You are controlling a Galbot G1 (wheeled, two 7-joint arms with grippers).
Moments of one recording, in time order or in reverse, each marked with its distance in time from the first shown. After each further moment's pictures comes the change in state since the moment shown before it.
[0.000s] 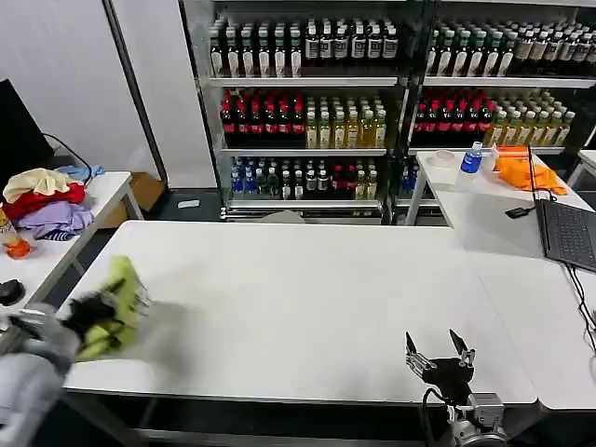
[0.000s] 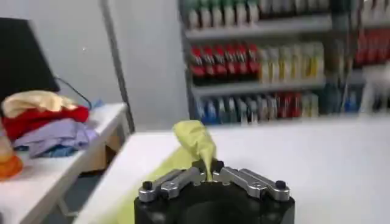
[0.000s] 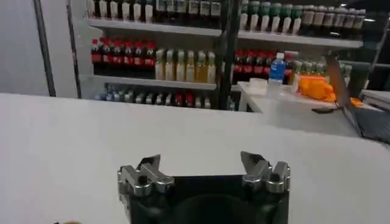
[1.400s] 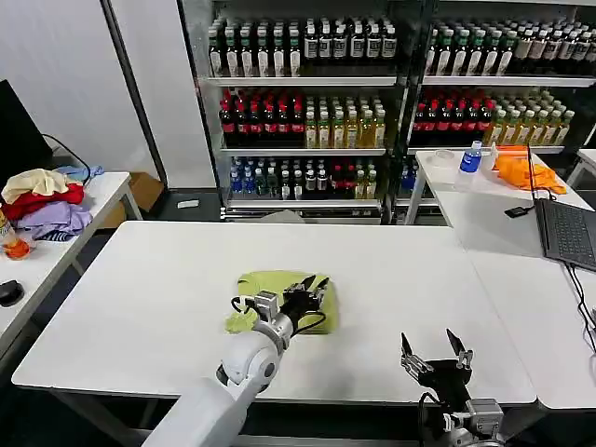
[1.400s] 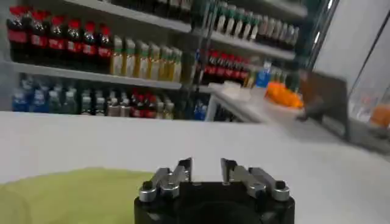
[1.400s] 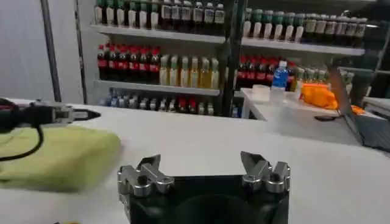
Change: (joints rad) left arm -0.514 -0.500 0.773 0.241 -0.013 -0.096 -0.161; right arm -0.023 0.020 -0.020 0.065 -0.043 -0.021 -0.003
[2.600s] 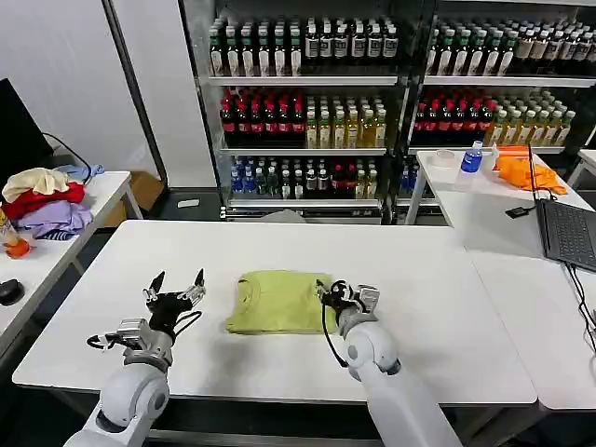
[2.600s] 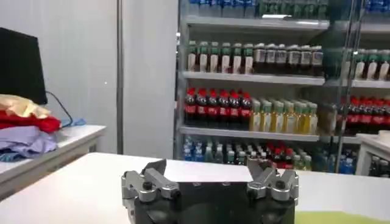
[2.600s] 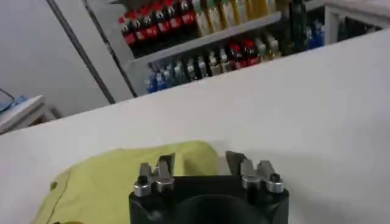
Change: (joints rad) left arm 0.359 0.219 -0.466 -0.219 0.129 -0.177 -0.107; right arm 0.803 0.193 -0.390 -0.688 0.486 -0.157 0.214
